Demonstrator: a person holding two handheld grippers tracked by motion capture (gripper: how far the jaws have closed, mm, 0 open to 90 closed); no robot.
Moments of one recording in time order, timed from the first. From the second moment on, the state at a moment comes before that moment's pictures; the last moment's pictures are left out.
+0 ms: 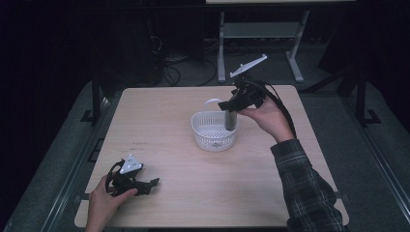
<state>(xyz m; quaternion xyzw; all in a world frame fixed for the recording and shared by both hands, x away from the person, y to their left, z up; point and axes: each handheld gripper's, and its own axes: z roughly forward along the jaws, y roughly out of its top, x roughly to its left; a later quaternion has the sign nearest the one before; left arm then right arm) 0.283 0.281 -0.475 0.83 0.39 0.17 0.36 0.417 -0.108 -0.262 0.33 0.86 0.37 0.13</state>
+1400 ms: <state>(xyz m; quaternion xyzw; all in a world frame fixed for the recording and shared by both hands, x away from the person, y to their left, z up) 0.283 0.281 -0.475 0.83 0.39 0.17 0.36 0.433 -0.098 -0.315 0.34 0.87 0.34 0.10</state>
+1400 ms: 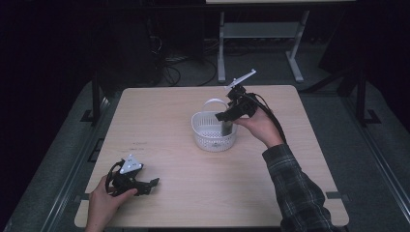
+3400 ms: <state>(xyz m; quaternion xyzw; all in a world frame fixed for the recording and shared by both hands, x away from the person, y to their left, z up) 0.283 0.281 -0.475 0.83 0.39 0.17 0.36 0.427 -0.110 -0.346 0.36 0.87 0.32 0.10</state>
